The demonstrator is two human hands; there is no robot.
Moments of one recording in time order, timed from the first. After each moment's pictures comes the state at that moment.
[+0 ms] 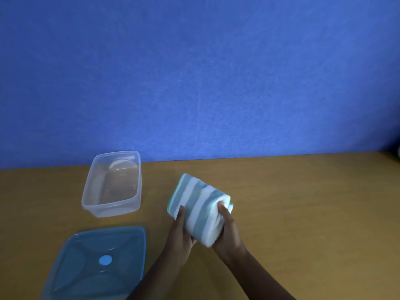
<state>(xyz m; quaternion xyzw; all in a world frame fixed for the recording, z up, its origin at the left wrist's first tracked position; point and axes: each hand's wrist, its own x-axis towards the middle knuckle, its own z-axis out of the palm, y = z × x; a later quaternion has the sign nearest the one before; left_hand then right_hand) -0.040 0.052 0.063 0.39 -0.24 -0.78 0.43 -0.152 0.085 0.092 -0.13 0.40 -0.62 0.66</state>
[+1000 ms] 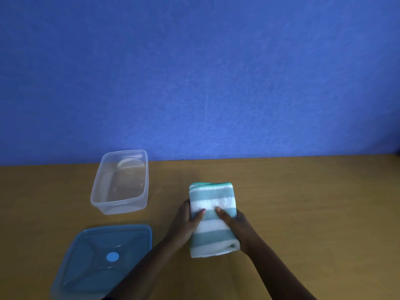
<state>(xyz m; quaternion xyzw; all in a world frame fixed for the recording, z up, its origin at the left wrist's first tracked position) -0.028 0.025 0.067 0.51 -0.62 -0.51 0.31 -0.187 0.077 0.085 -0.32 0.58 -0.47 0.58</state>
